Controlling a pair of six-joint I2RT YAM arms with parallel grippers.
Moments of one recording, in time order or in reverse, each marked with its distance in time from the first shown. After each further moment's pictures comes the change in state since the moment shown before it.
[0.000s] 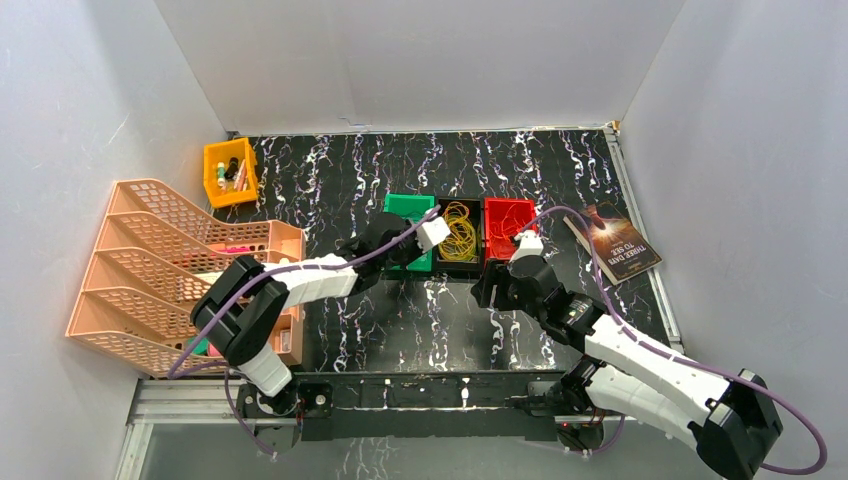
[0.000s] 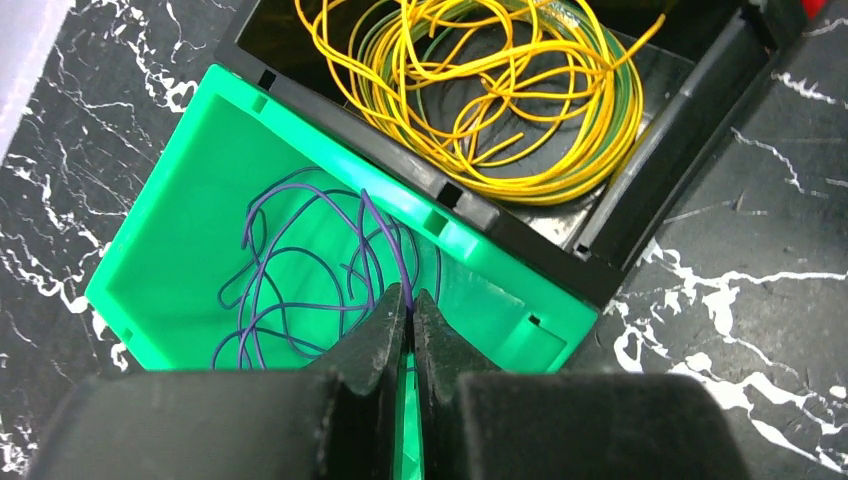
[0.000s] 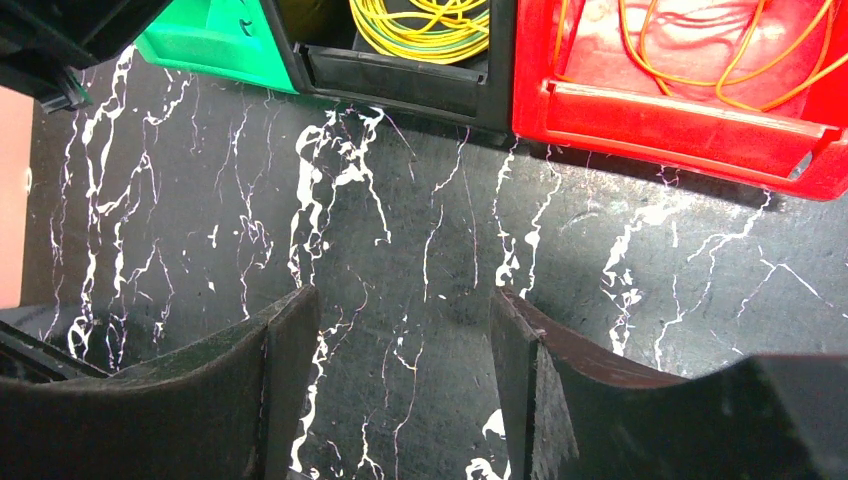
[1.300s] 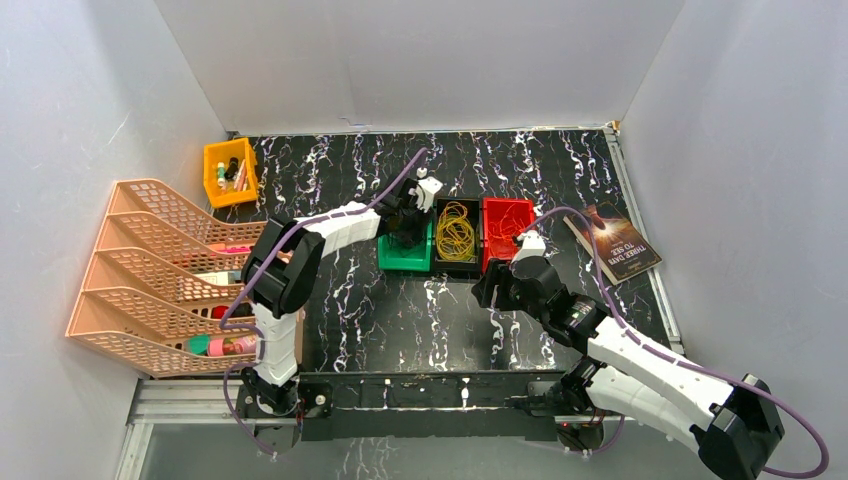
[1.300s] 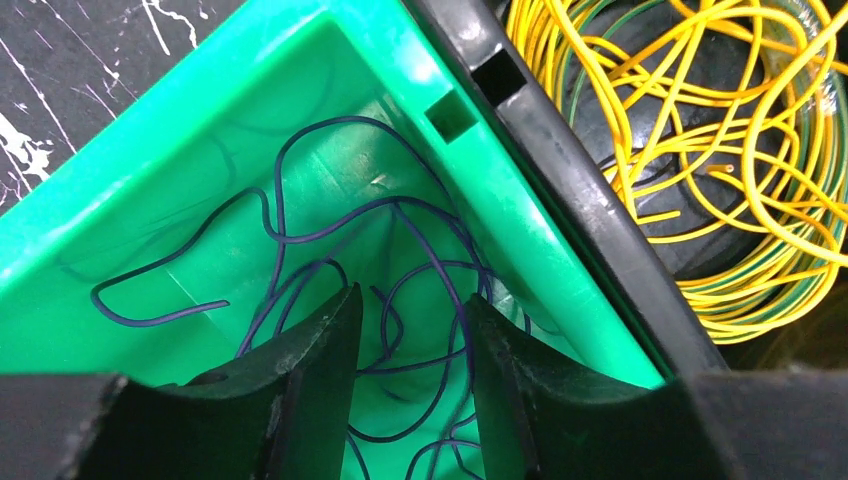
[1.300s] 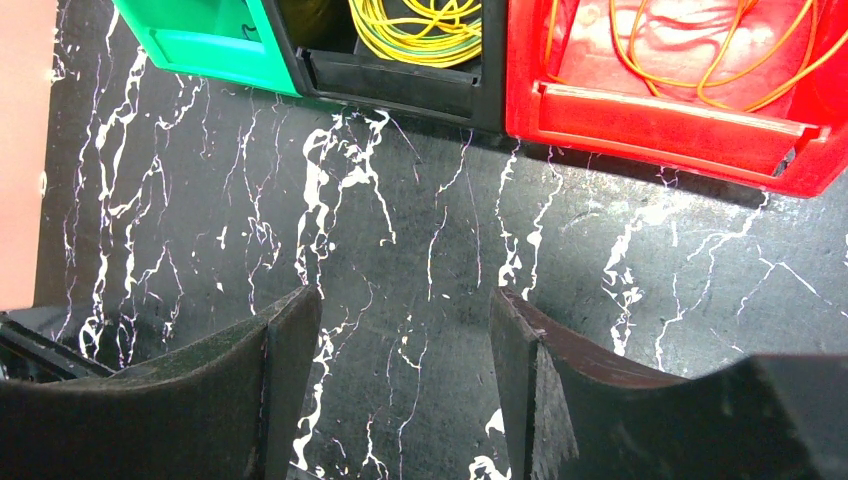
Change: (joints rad) left arm 0.145 0.381 0.558 -0.580 0.033 -0.393; right arm 0.000 -0.029 -0.003 -0.007 0.001 0.007
